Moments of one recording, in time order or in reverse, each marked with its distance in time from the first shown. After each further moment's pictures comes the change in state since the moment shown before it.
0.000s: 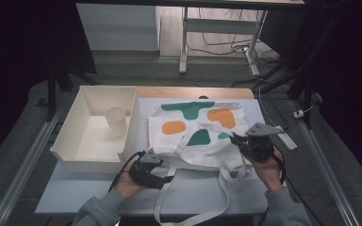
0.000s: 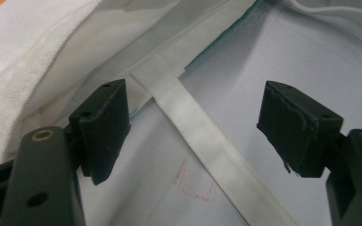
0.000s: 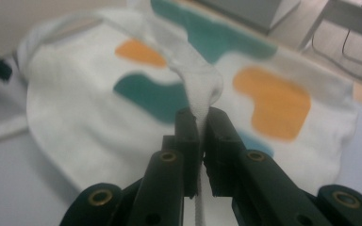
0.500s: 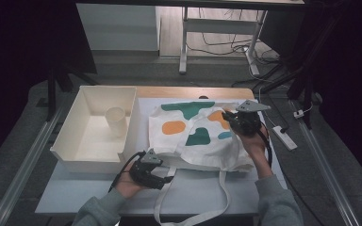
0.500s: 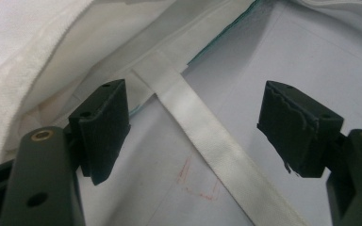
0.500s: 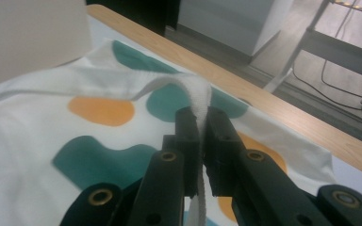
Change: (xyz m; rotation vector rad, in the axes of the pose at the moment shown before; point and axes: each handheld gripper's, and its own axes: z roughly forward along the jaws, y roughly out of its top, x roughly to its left) left arm 0.001 -0.001 0.002 0.013 0.004 -0.001; right arm -0.036 0.032 0.059 -0.075 -0.057 0.002
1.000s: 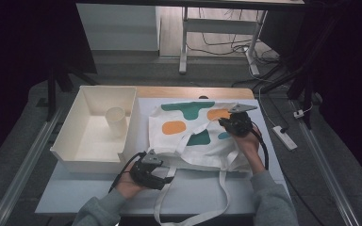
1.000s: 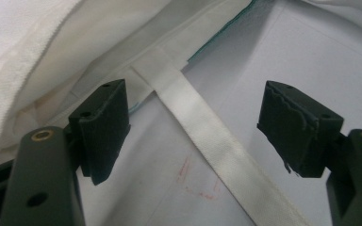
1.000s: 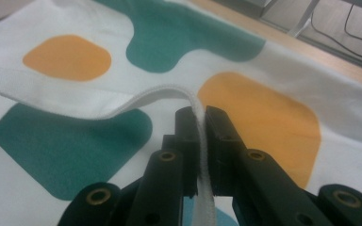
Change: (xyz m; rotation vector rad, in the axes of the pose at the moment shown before) left arm -0.001 -0.001 0.002 0.006 0.000 0.003; right arm -0.013 -0.034 0.051 0.167 0.035 0.044
